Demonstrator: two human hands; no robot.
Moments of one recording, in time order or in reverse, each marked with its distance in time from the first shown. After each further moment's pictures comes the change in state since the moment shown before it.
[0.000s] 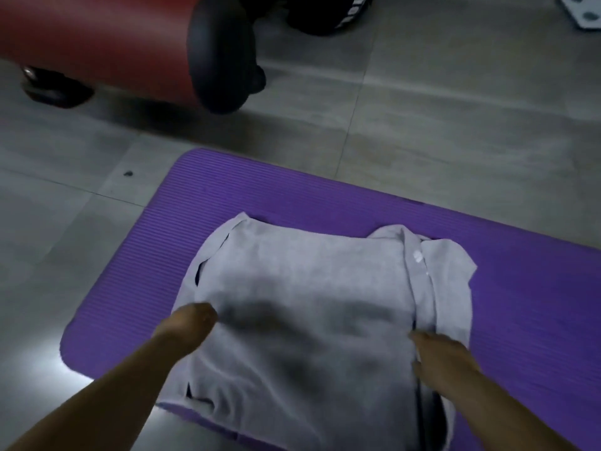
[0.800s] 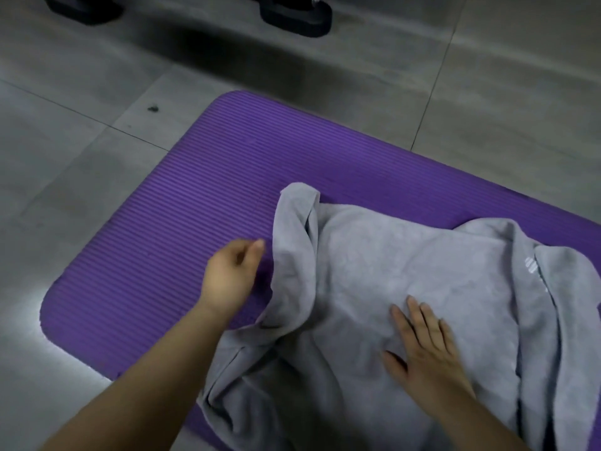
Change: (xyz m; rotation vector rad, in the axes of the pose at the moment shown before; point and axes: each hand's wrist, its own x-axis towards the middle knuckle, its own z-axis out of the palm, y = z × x) left_hand 0.067 -0.011 0.039 -0.818 0.444 0.011; right_hand 0.117 -0.088 0.111 0.065 0.616 -0.210
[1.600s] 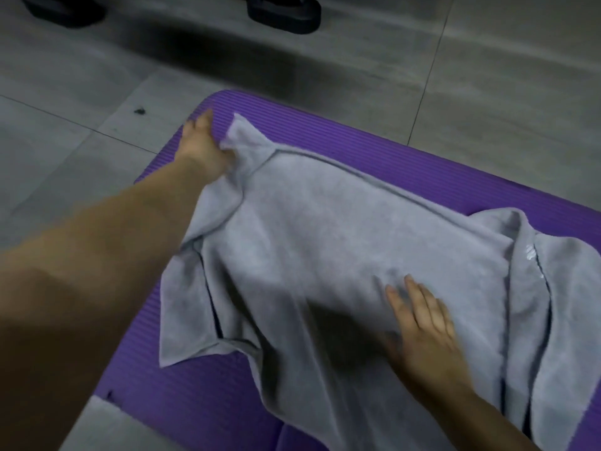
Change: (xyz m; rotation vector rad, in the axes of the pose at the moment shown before) left_hand 0.162 0.054 -0.030 0.404 0.081 0.202; right_hand 0.024 -0.027 -0.020 0.037 0.138 0.058
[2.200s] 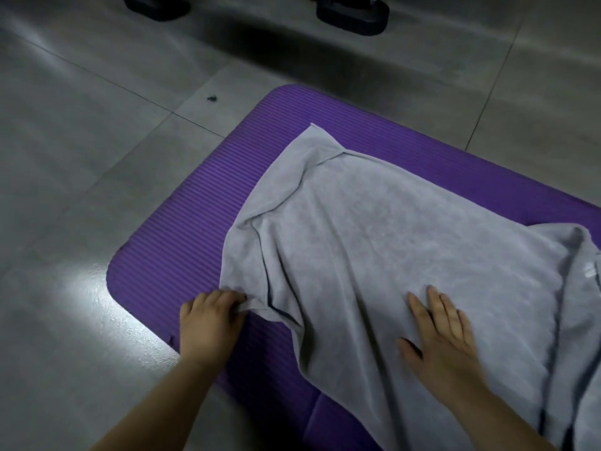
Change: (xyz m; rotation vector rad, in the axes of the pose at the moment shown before) left_hand -0.244 -0.124 0.013 0.414 0.024 0.167; right_hand -0.011 -0.019 0.010 -0.051 -0.192 -0.014
